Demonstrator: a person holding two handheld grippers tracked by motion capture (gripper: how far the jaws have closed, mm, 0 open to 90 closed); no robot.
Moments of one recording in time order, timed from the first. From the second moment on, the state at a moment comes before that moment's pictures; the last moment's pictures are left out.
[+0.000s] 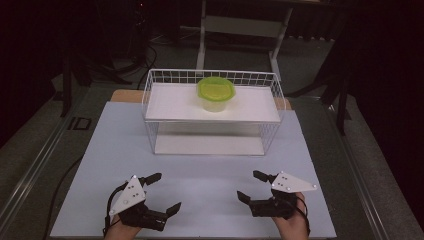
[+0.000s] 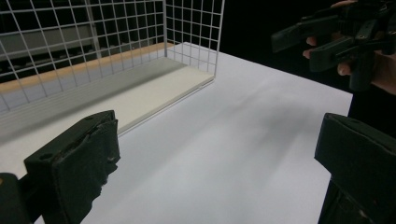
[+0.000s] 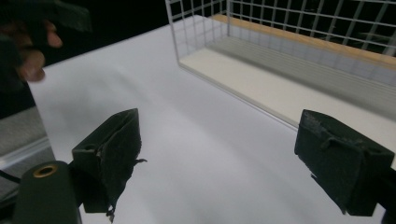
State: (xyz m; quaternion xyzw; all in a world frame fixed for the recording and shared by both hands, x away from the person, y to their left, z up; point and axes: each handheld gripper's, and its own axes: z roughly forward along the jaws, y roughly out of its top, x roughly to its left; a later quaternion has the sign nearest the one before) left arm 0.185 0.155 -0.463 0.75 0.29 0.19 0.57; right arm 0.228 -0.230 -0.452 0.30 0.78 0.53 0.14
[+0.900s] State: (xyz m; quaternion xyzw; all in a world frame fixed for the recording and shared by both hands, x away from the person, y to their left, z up) left arm 0.183 0.163 -0.475 0.74 0.28 0.18 0.58; right arm 0.225 -0.258 -0.473 0.28 0.78 0.53 0.16
